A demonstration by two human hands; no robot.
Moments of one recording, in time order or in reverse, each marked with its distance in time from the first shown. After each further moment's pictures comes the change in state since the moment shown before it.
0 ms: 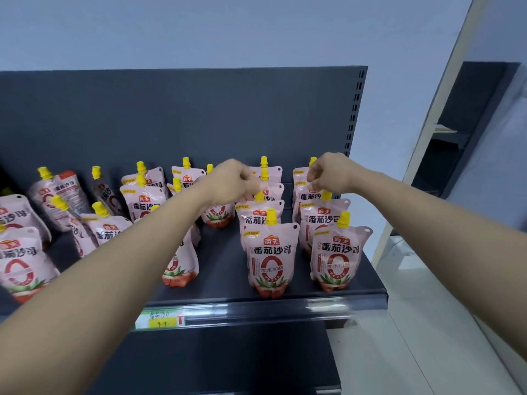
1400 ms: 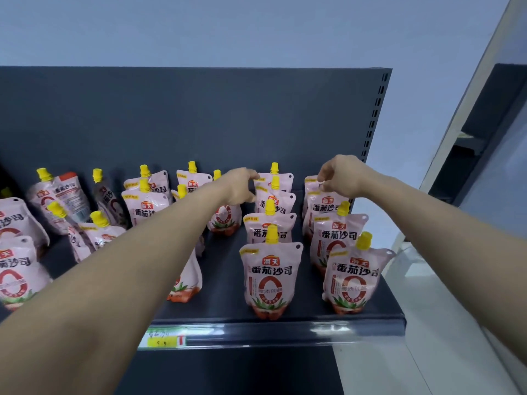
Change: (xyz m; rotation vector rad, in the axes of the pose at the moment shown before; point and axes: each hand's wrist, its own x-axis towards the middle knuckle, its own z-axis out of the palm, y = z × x) left_hand 0.067 -0.038 0.001 0.294 -0.028 -0.109; right_hand 0.043 0.003 0.001 -0.044 0.017 0.037
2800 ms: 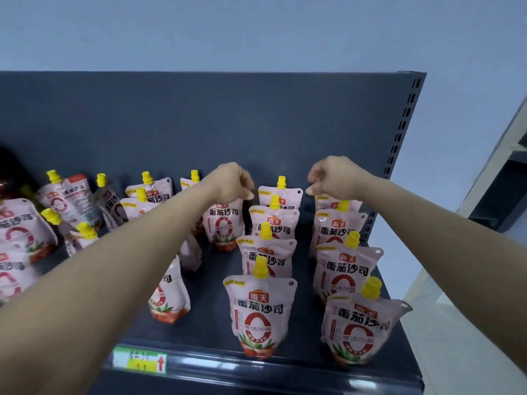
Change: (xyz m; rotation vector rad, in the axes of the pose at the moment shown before) left_hand 0.033 -0.005 -0.018 -0.049 0.131 -0.099; right_hand 0.063 0.003 -0.004 0.083 -0.099 -0.184
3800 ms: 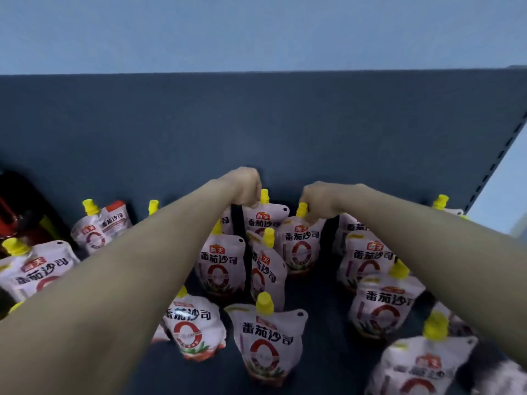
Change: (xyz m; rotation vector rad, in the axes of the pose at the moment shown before) left_hand 0.080 -0.154 -0.064 0.303 -0.210 0.067; right_hand 0.124 -0.157 0.093 -0.351 -0.352 -0.026
